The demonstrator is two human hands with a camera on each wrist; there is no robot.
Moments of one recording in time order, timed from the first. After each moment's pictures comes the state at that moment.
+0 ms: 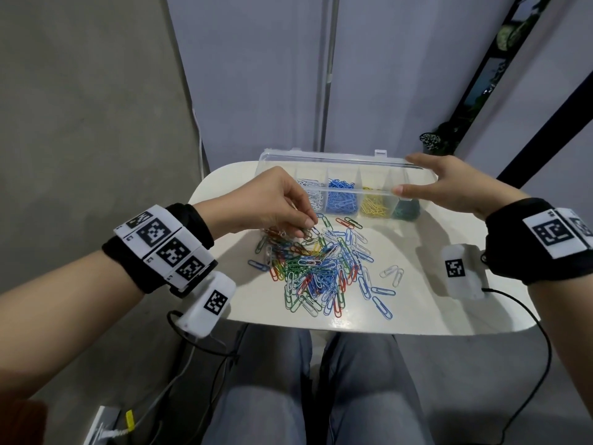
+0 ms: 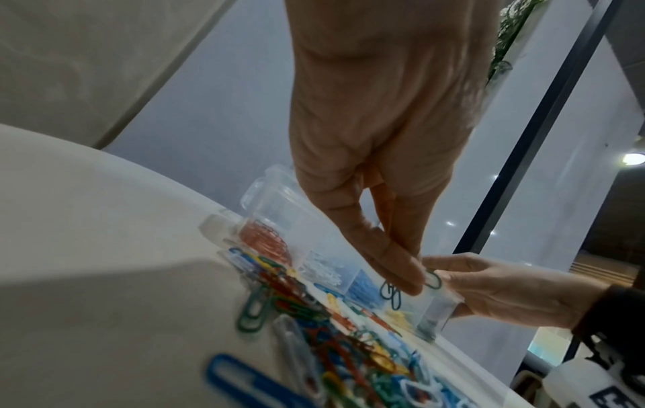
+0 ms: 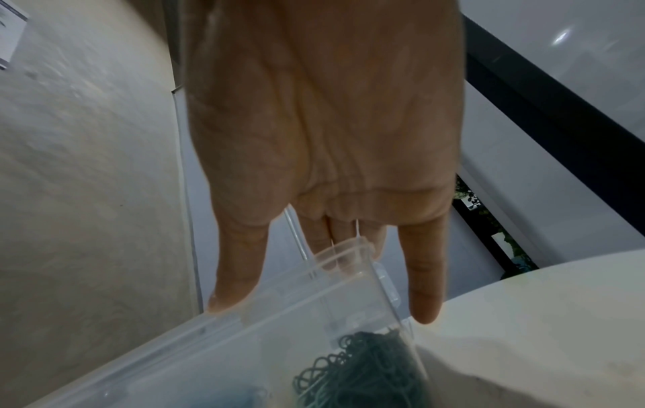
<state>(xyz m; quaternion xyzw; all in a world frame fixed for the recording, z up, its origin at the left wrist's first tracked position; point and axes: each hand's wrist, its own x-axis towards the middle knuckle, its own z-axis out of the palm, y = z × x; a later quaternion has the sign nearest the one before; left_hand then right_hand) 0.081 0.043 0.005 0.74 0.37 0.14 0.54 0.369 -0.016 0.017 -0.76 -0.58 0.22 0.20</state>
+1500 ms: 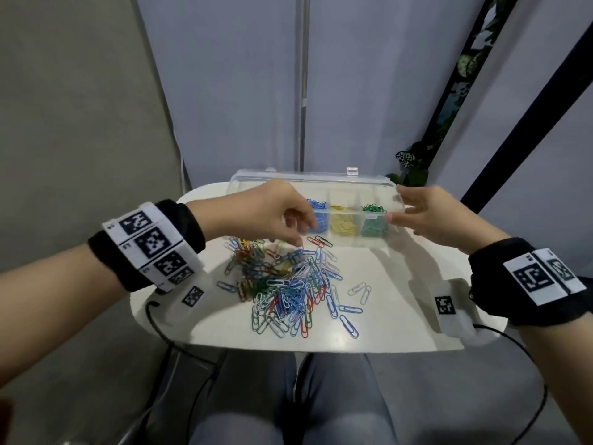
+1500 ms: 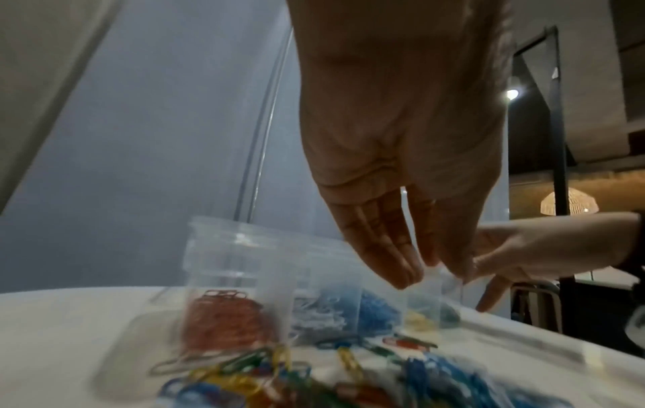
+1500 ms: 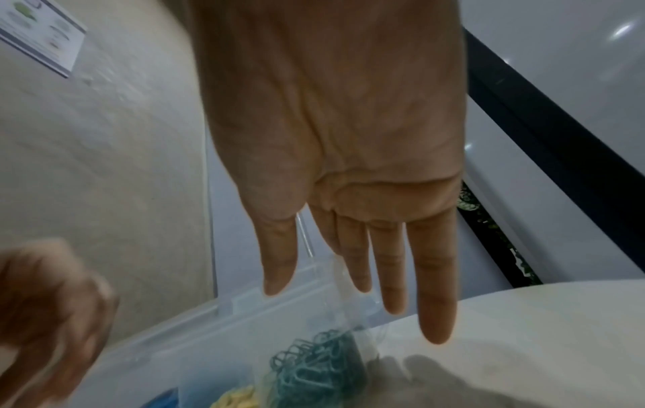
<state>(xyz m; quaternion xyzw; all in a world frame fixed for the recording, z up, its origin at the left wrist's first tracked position) 0.117 0.051 0.027 0.94 0.24 0.06 0.24 0.379 -0.050 0.019 -0.75 -0.56 0.25 0.25</state>
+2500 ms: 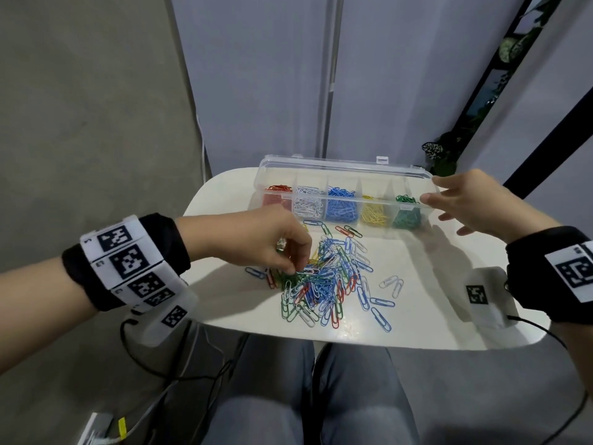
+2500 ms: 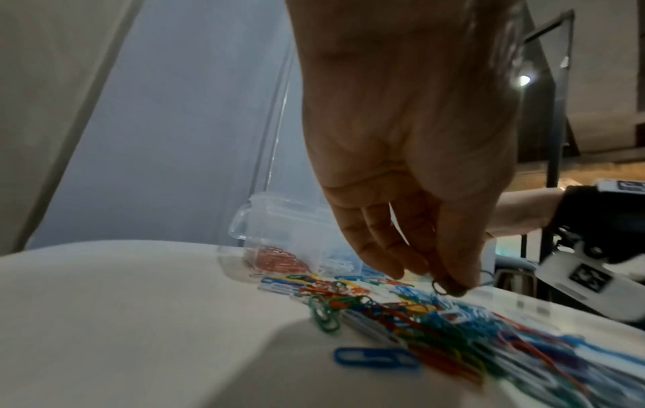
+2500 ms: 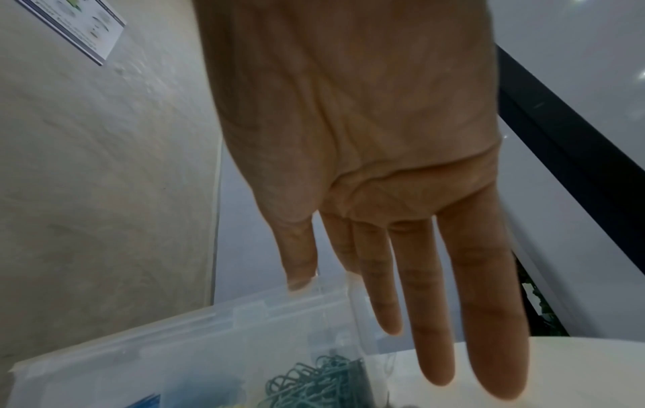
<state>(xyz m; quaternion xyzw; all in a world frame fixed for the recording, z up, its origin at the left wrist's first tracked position) 0.063 0.034 0.003 0.93 0.18 -0.01 0.31 0.365 -0.039 0.025 -0.82 -0.49 0.21 0.21</state>
